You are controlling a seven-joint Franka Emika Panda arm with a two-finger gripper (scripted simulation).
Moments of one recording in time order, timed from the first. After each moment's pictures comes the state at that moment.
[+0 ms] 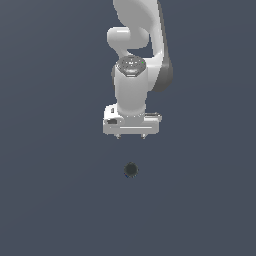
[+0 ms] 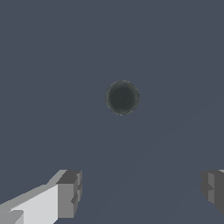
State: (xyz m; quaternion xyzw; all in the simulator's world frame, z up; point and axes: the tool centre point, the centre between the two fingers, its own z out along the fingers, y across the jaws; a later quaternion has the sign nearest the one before) arm 0.007 0.012 0.179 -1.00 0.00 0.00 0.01
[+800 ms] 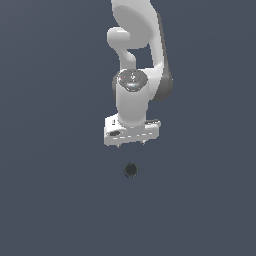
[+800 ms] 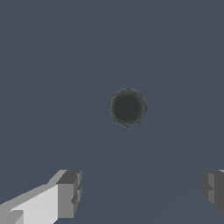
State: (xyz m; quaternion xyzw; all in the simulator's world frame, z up) arm 0.027 0.012 0.156 -1.00 -0.08 0.00 0.00
